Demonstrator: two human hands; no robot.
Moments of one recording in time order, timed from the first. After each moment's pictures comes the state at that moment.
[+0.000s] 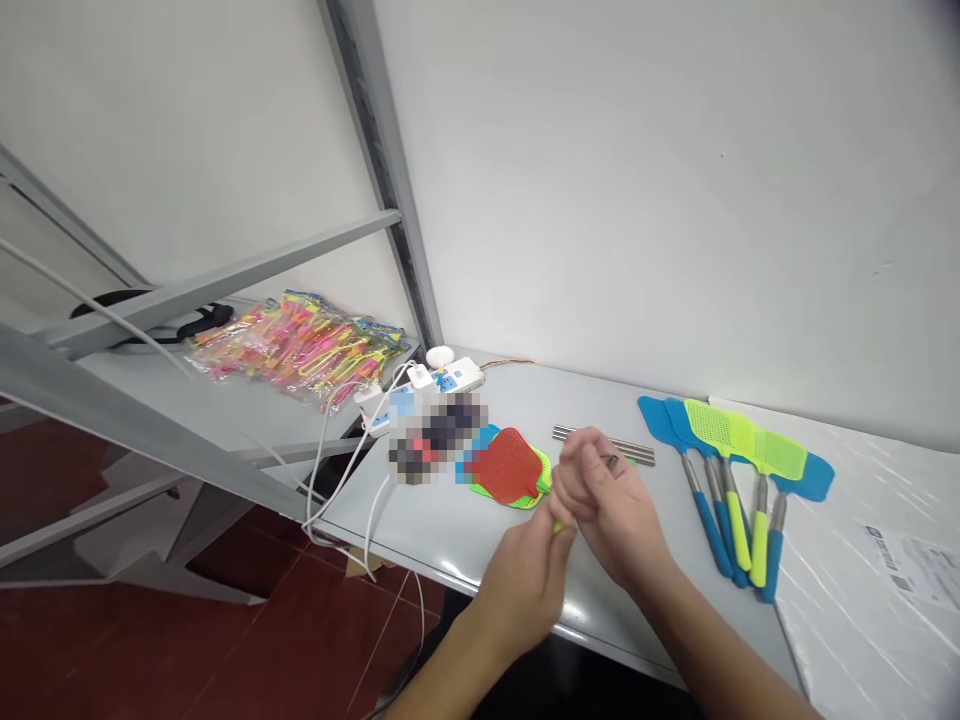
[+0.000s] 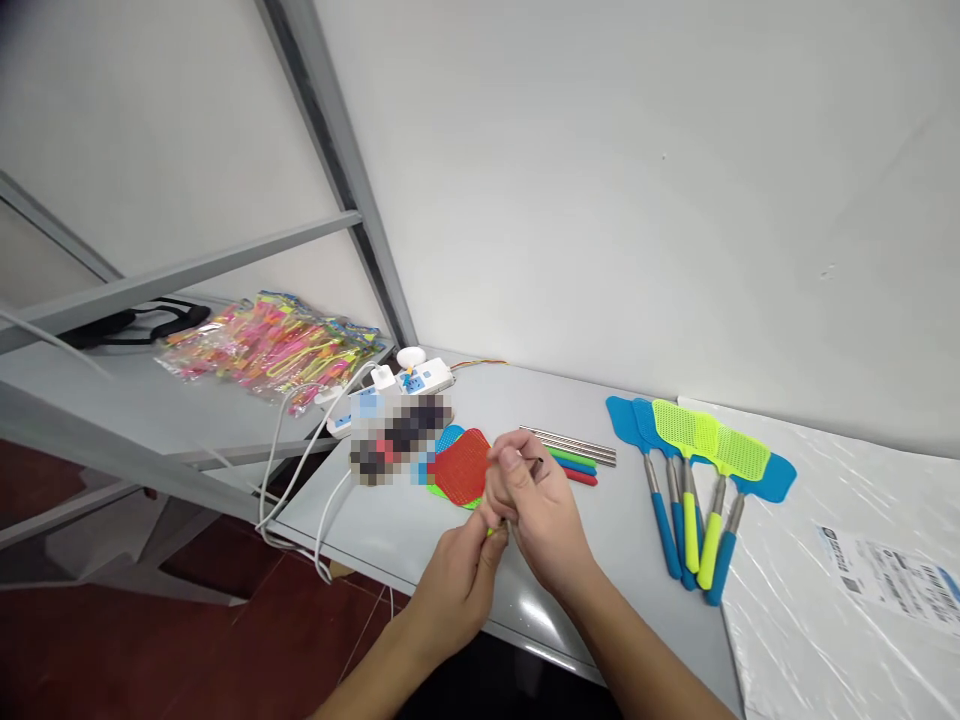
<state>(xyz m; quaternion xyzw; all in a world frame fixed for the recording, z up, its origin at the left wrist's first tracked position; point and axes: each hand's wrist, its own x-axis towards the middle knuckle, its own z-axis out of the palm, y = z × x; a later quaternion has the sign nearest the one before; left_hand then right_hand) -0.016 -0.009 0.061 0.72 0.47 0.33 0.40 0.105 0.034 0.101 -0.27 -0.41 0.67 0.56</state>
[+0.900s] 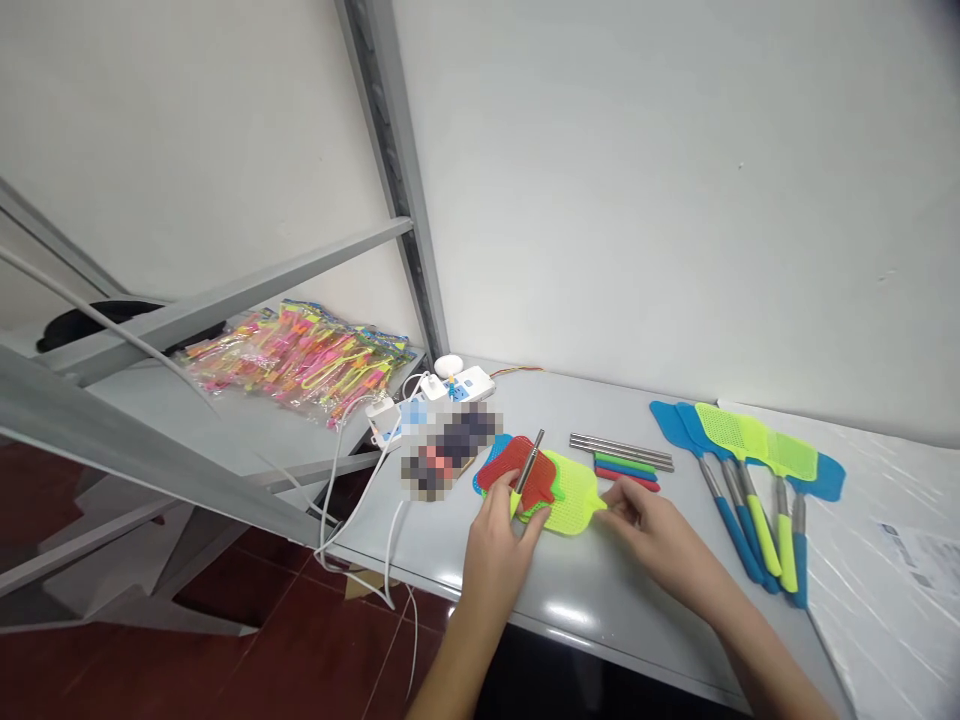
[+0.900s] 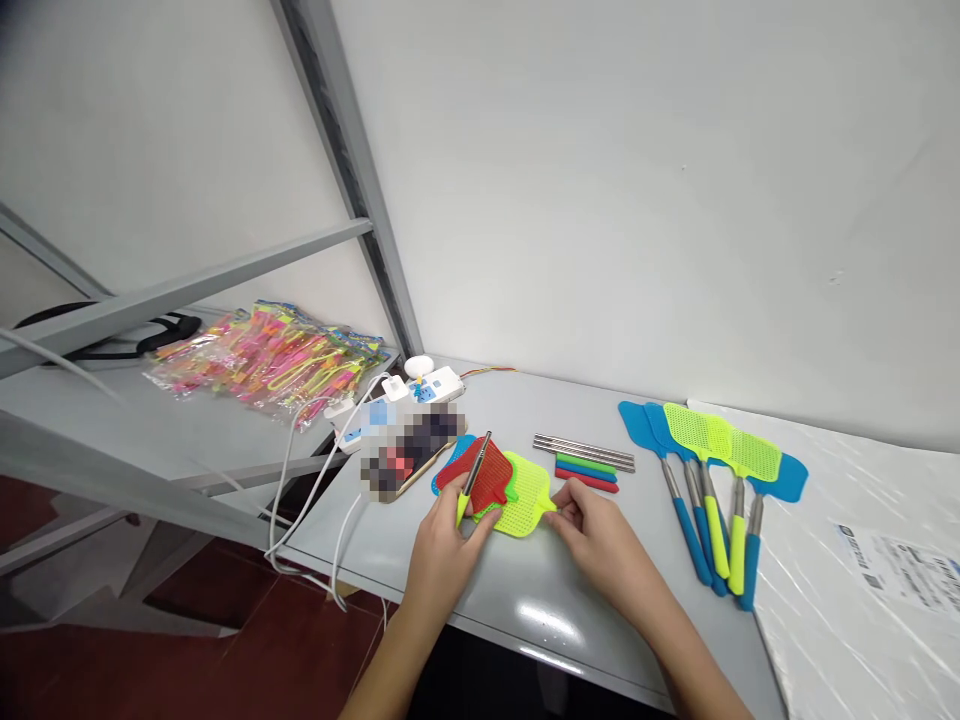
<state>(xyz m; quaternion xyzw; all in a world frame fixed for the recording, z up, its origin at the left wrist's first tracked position) -0.062 0.025 0.011 0.63 0.60 0.40 0.28 0.142 0.031 0.062 -0.59 -0.65 0.37 0.29</state>
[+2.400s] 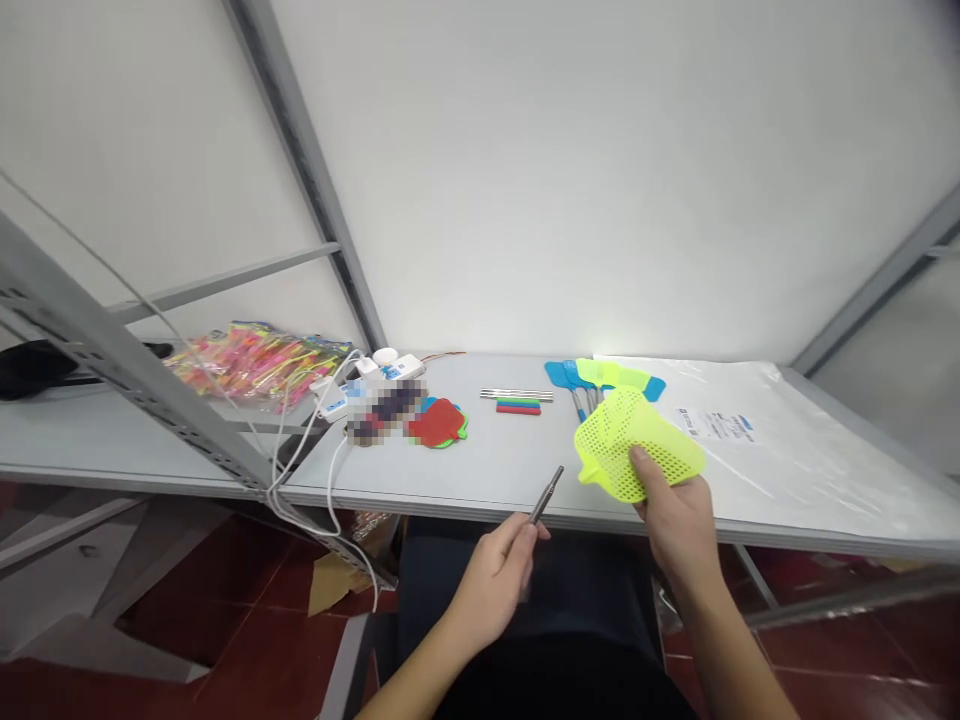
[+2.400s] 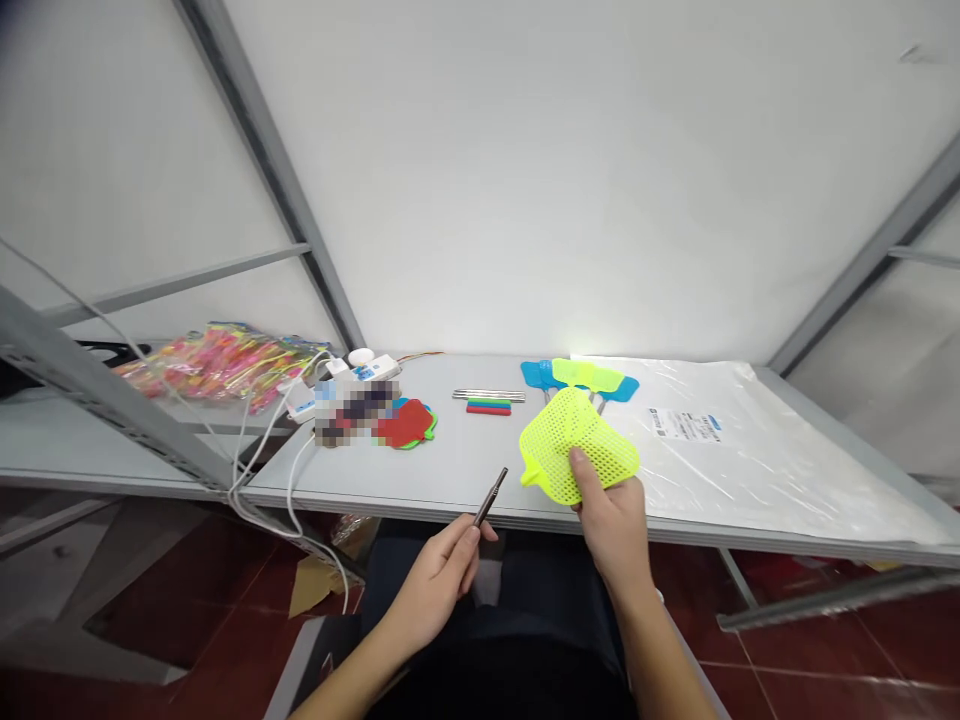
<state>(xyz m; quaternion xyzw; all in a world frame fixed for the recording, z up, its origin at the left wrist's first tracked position) 0.029 -0.131 0.025 0.63 0.41 0.34 0.57 0.235 -0.128 0.066 -0.55 -0.32 0.34 0.69</state>
